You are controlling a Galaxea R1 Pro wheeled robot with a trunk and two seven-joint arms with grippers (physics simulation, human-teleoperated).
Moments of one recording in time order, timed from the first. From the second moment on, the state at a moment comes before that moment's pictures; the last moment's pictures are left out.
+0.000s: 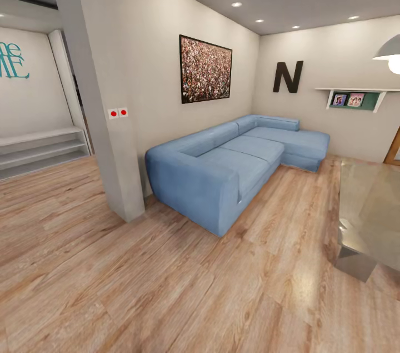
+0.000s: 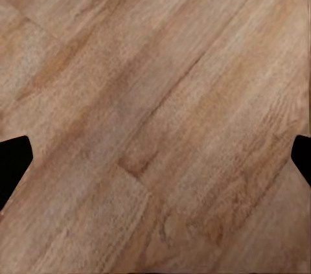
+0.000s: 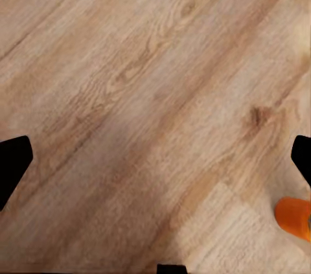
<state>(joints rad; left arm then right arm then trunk) -0.02 0.00 0.00 -0.59 0.00 -0.13 0.00 -0.01 -0.04 0.00 -0.57 0.00 -0.12 0.09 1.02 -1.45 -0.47</state>
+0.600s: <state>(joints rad) -0.01 0.00 -0.01 -1.32 0.02 0.03 0.00 0.00 -0.03 -0.01 -1.22 0.00 -0.08 0.24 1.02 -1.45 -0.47</state>
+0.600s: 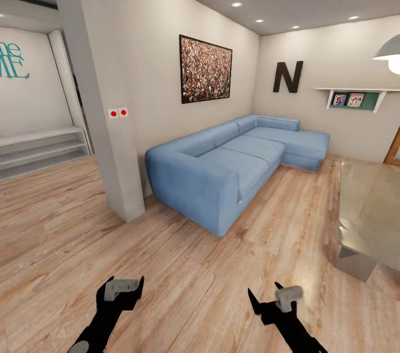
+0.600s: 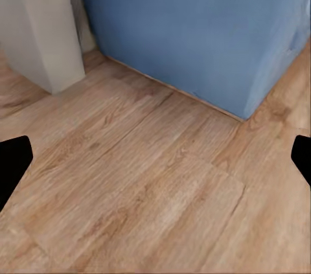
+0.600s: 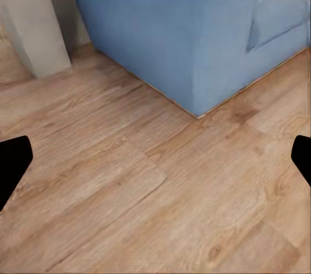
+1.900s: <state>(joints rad) -0.08 0.01 -0.05 -1.21 0.04 -0.23 -0.01 -0.08 -0.03 -0.01 -1.44 0.08 0.02 0.23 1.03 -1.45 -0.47</state>
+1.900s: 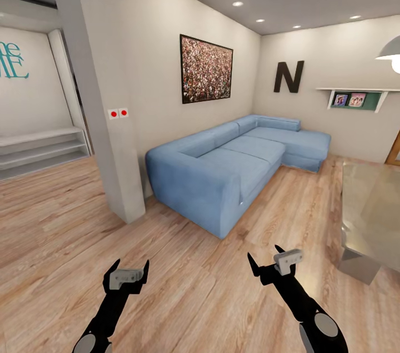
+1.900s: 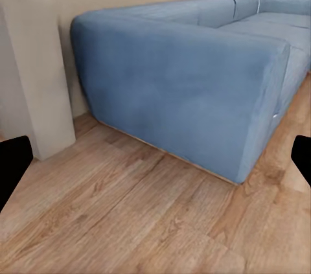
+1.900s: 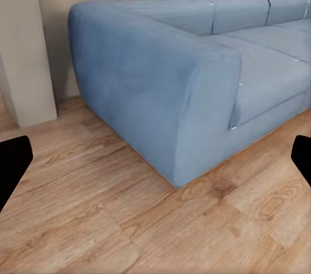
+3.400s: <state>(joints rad) -0.08 0.01 -0.05 -1.17 0.04 -0.25 0.00 -0.08 -0.03 0.00 -1.44 0.08 0.01 0.23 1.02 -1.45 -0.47</state>
